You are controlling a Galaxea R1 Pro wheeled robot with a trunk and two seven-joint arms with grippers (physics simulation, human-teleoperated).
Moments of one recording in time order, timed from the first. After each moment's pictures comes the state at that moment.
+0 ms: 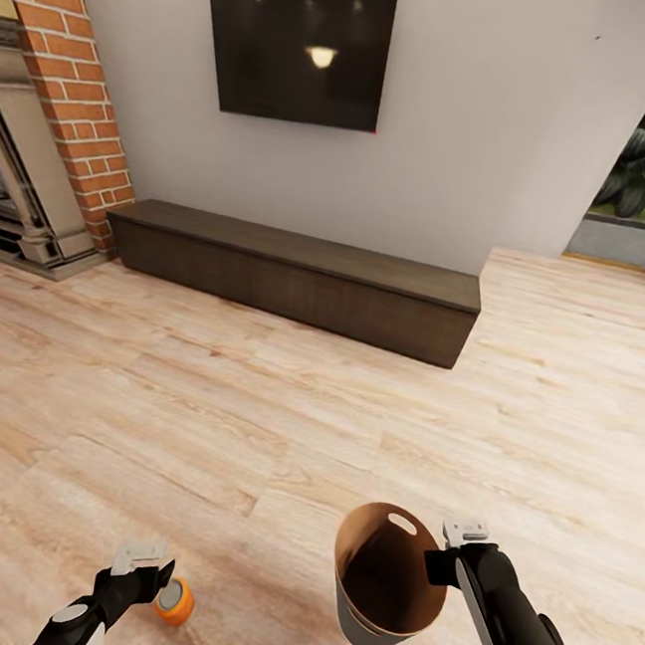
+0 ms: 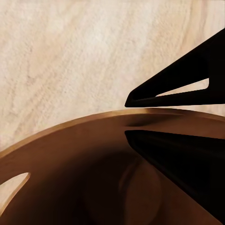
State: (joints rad) left arm -0.31 0.04 0.20 -0.69 0.00 0.06 -0.13; right arm -0.41 -0.10 0.04 -1.07 0.02 0.86 0.01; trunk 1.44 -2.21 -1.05
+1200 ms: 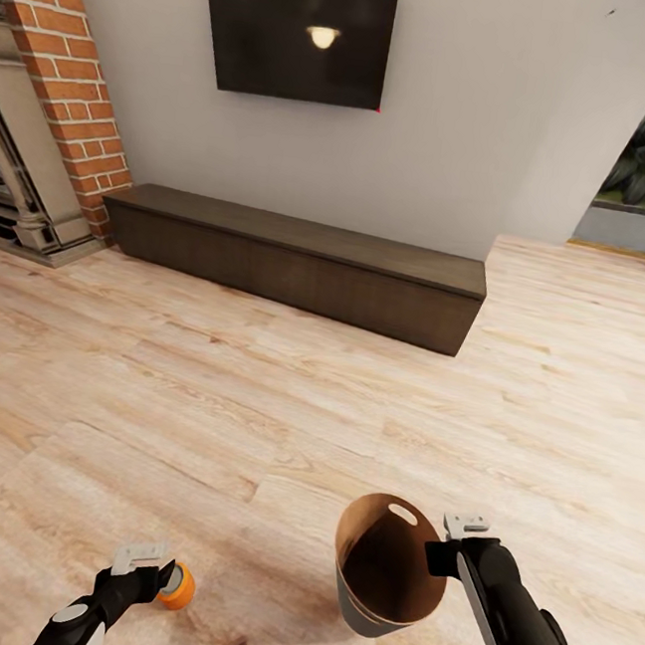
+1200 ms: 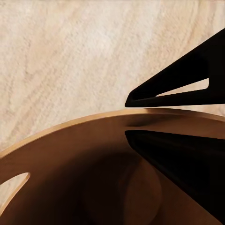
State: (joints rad) left arm -0.31 0.04 0.20 -0.69 -0.01 0.06 -0.13; right arm -0.41 -0.10 0.04 -1.11 0.02 0.86 0.01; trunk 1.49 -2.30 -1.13
